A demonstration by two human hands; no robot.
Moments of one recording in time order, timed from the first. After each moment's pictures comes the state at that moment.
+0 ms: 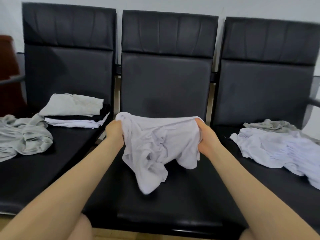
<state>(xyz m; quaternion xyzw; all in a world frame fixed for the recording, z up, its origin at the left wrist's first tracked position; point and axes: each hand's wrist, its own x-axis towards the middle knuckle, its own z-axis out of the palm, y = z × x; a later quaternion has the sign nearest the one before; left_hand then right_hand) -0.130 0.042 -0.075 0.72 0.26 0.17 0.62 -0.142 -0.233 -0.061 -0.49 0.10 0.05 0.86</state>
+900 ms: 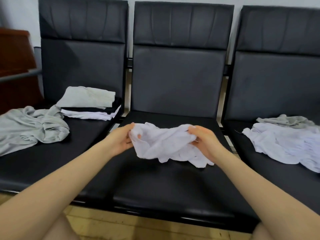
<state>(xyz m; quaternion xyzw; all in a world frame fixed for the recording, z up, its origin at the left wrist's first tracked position) -0.201 0.067 -0.083 0.59 0.12 -0.07 0.79 -0.177 -0.218 -0.086 -0.70 -0.13 0.07 0.70</state>
